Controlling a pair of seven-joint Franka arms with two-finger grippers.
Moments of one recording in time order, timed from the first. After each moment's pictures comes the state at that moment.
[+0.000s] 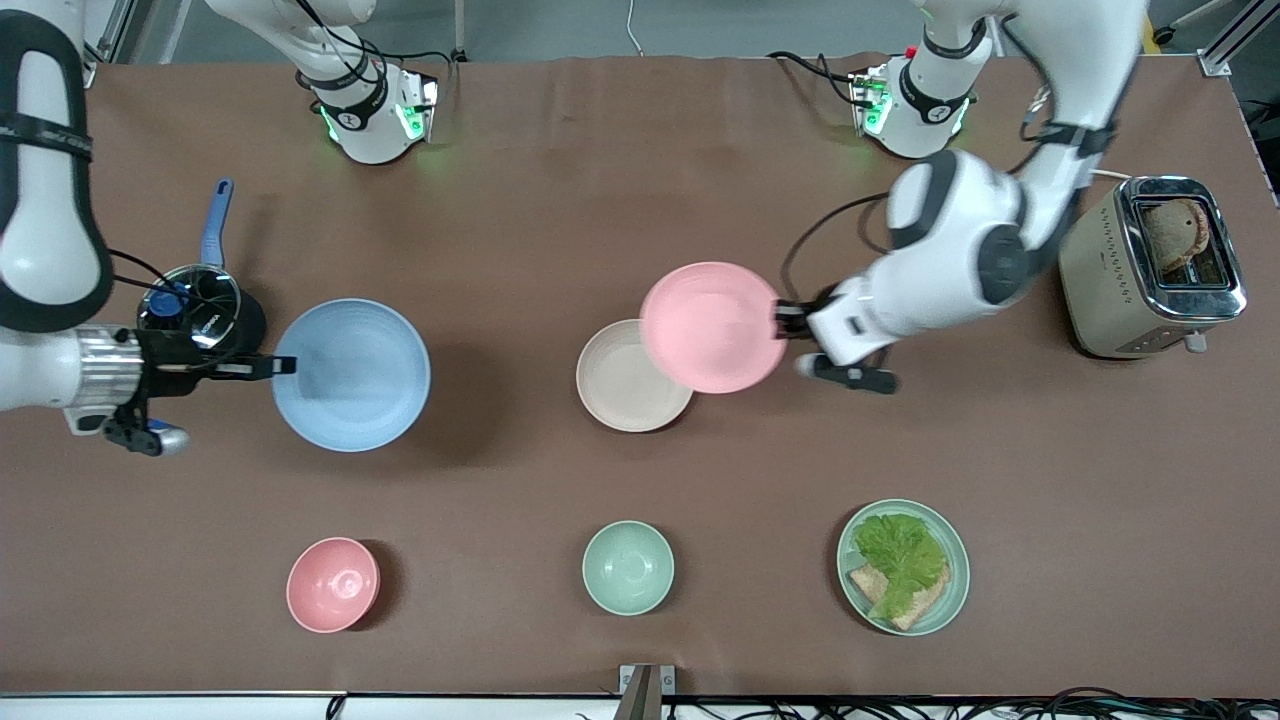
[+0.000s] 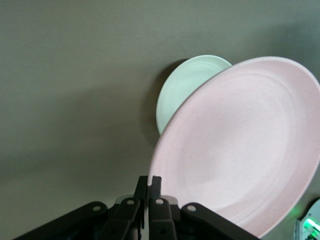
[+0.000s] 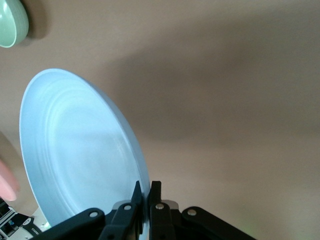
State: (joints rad) left arm -0.06 0.35 -0.49 -1.89 -0.34 2.23 -0.18; right arm -0.06 0.38 0.00 -1.56 0.47 1.58 0.05
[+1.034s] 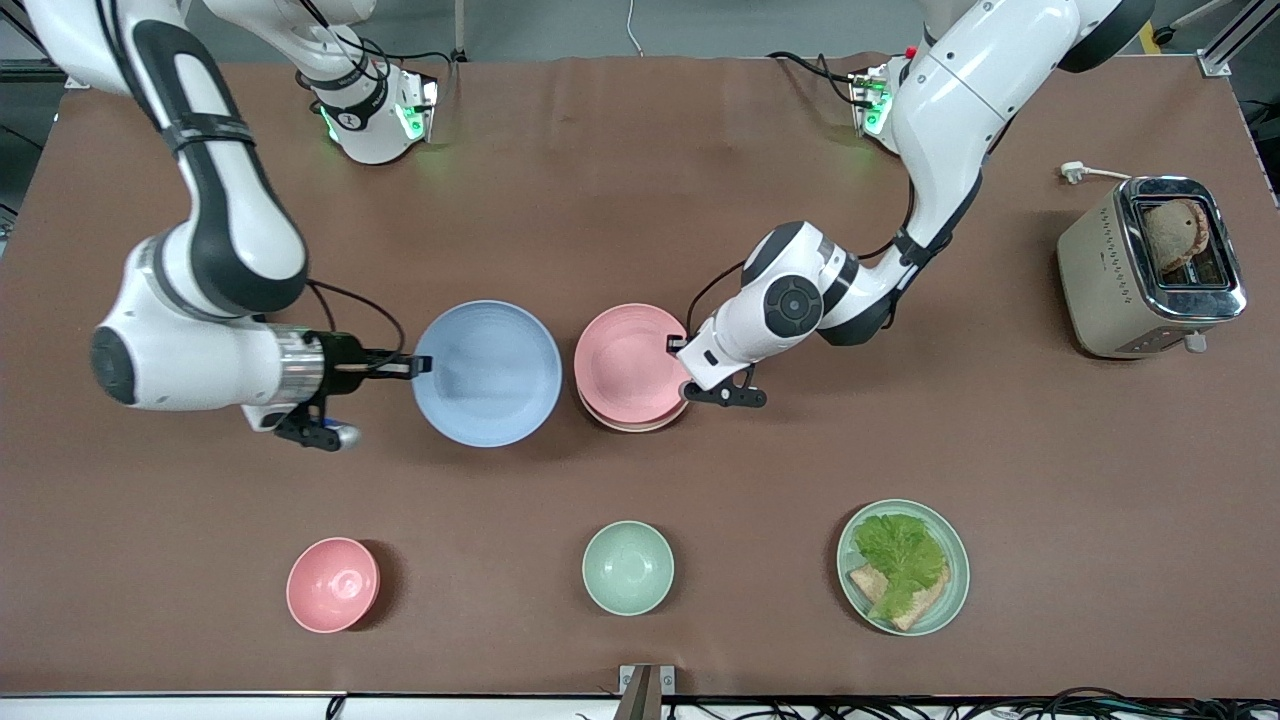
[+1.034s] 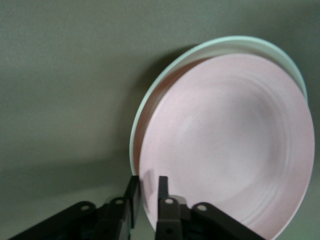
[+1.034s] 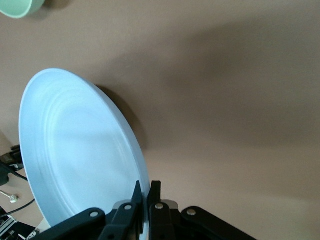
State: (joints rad) left arm -0.20 0.70 -0.52 -1.75 0.00 2.41 -0.55; right arm -0.01 0.40 0.24 -1.70 0.46 1.85 0.24
